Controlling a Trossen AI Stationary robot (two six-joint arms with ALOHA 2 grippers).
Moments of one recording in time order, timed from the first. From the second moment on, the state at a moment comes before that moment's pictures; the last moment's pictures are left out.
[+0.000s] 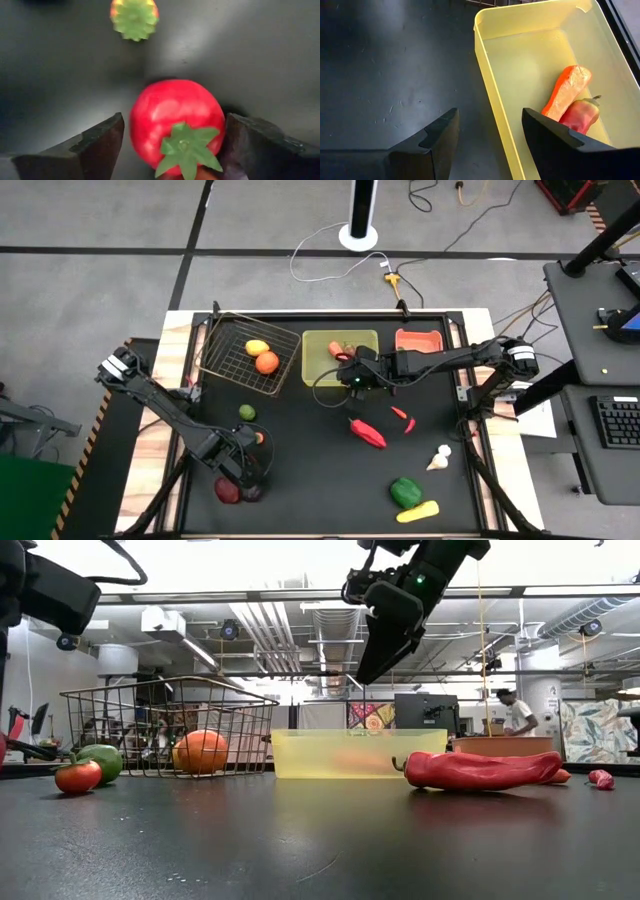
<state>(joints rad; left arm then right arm) -0.69 1.48 0.91 -0.88 -0.09 -1.52 -0.04 1.64 1.23 -0.55 0.23 0.11</state>
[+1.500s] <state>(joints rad) -0.69 1.44 0.96 -0.97 -0.04 -1.63 -0.04 1.64 1.23 -0.54 0.23 0.11</state>
